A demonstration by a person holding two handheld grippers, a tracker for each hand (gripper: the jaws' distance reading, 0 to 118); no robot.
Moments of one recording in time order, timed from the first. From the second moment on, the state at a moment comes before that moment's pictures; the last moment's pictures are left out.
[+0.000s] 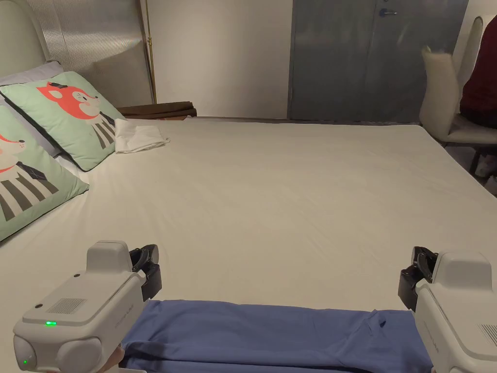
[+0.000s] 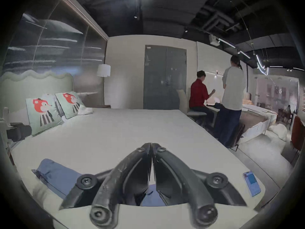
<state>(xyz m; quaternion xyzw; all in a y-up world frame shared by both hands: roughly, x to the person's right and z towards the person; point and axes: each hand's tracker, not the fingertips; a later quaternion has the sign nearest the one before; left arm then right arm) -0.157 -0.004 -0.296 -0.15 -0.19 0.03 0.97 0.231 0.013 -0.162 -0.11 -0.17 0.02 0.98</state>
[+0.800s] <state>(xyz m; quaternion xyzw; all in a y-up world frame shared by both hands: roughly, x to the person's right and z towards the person) -0.312 -0.086 -0.378 -0.42 -0.25 0.32 0.81 0.192 -0.015 -0.214 -0.16 -0.13 0.02 0.98</state>
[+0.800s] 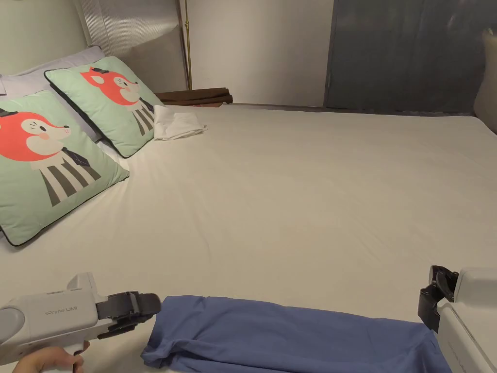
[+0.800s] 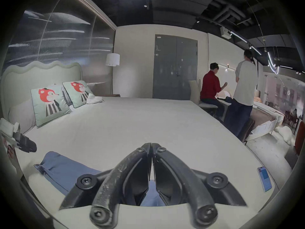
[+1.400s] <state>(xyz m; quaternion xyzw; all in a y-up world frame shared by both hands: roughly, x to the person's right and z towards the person) -0.268 -0.143 -0.414 -0.49 -0.22 0.23 0.81 0.203 -0.022 -0.222 -0.18 -0.13 0.03 0.98</state>
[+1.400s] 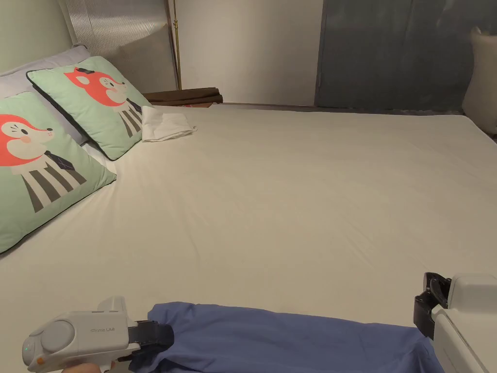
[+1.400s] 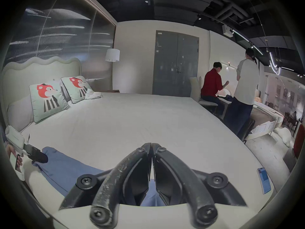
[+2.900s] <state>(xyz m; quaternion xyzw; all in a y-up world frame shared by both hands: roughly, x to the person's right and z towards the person) -0.034 -0.073 -0.350 -0.46 -0.25 -0.06 0.85 0.216 -0.004 -0.189 -0.14 -0.13 0.03 0.98</state>
